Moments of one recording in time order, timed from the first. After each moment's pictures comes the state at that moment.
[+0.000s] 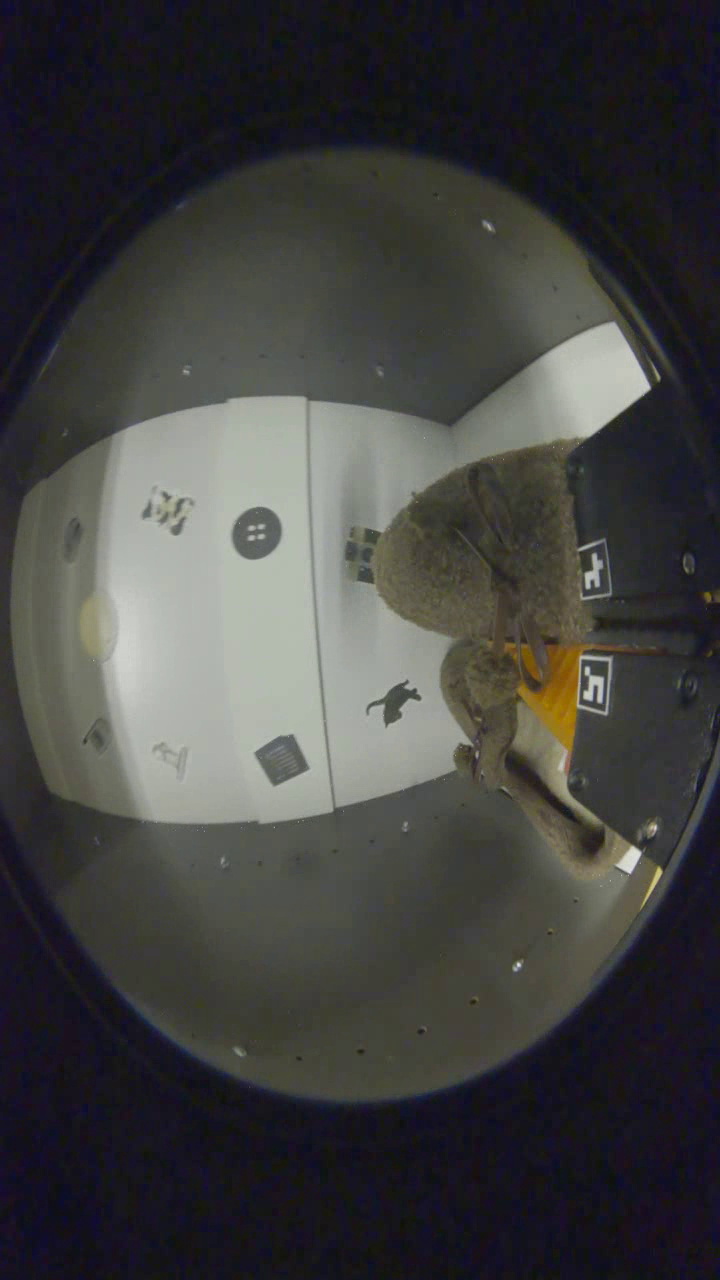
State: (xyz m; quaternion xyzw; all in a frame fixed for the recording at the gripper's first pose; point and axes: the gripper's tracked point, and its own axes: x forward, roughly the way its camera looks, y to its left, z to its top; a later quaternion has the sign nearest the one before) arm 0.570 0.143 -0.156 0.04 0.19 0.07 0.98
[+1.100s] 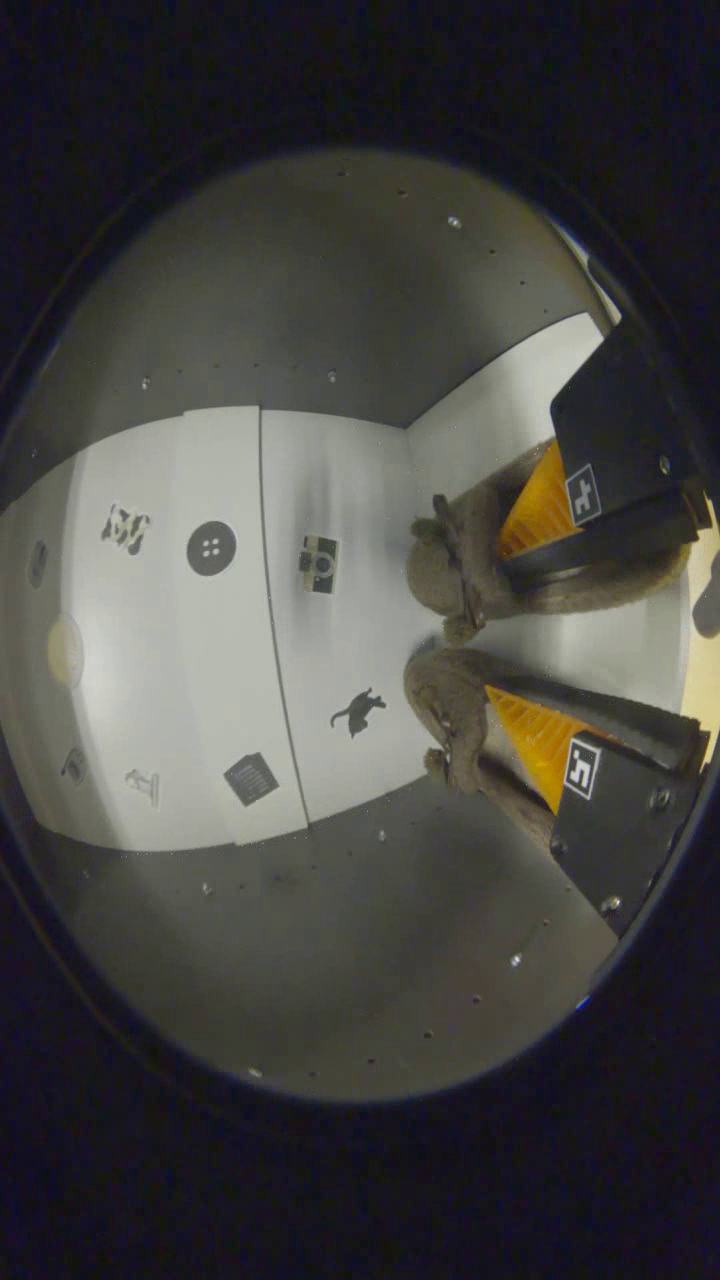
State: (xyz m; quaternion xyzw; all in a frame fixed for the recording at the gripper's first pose) arm 0.532 0.146 -0.154 0.05 0.23 0.06 0.97
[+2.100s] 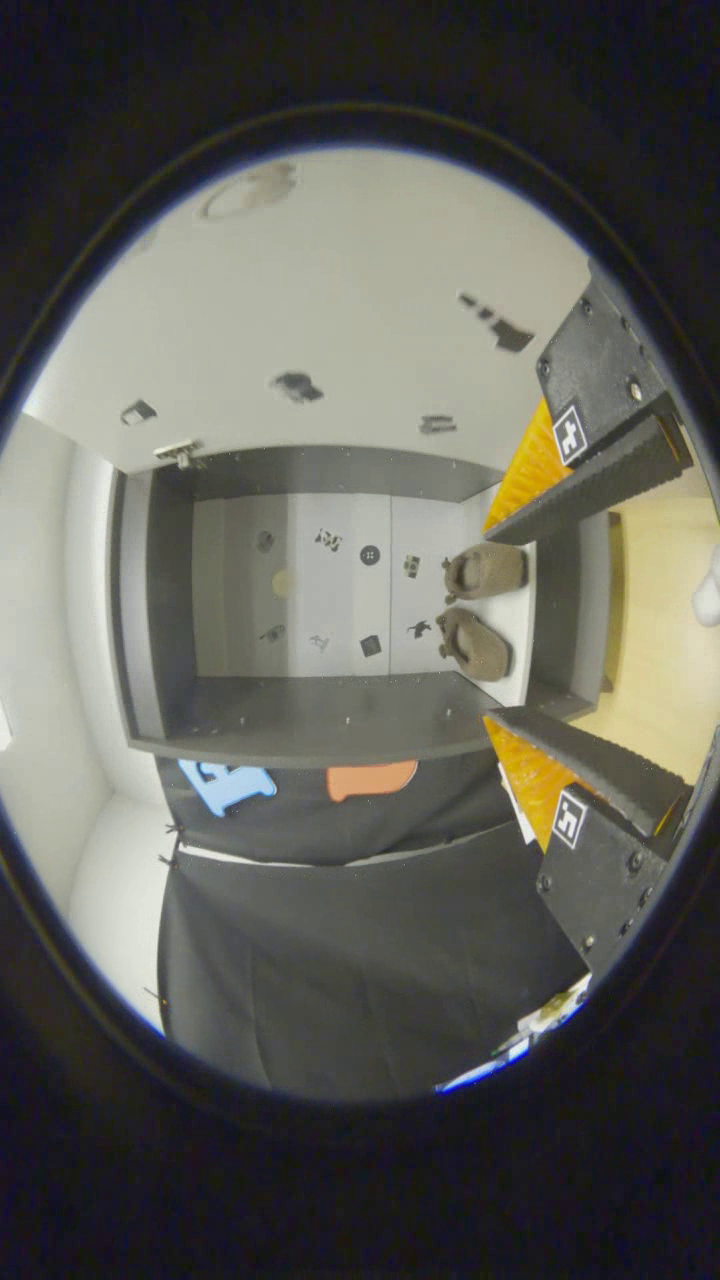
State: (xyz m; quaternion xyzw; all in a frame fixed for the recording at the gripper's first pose) arm 0.168 0.108 -0.028 0.00 0.08 0.11 0.99
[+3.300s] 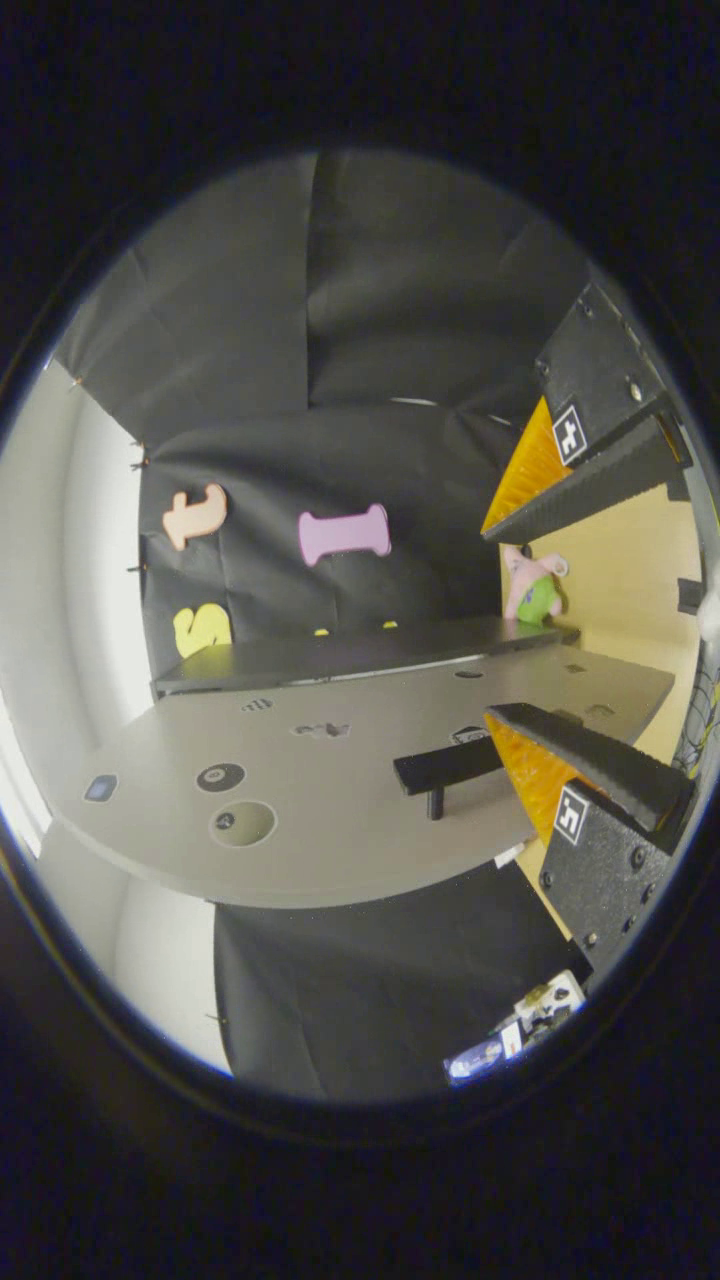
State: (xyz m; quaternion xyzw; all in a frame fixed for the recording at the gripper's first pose) arm 0.091 -0.198 -0.034 0.04 0.09 0.13 0.99
